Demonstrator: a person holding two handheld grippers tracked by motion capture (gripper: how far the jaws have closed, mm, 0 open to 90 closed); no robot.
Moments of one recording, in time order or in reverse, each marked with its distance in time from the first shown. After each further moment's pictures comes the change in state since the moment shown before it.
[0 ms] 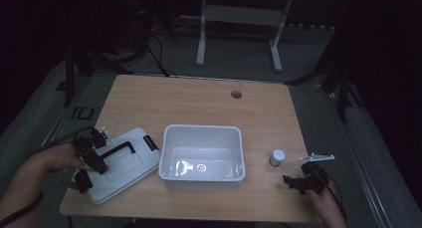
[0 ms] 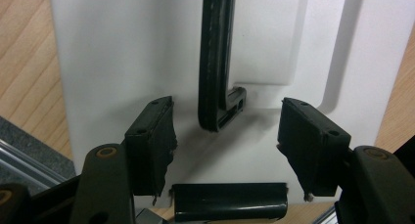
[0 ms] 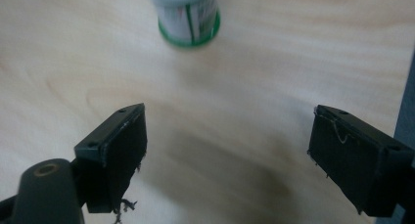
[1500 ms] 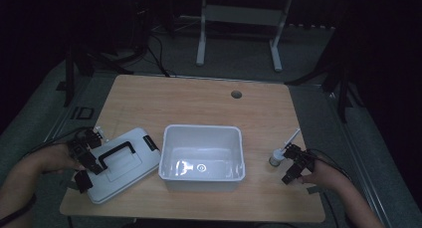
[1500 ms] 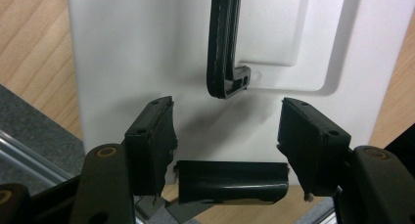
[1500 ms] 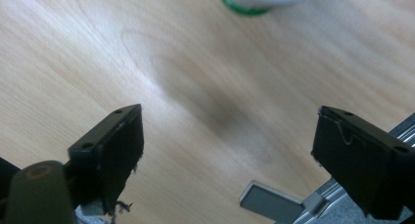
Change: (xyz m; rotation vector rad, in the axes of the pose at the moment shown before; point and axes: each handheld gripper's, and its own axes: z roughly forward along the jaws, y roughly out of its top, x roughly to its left) left arm 0.000 -0.010 -0.007 0.001 0.014 -0.019; right arm 0.020 0.080 0.004 0.558 0.044 -0.315
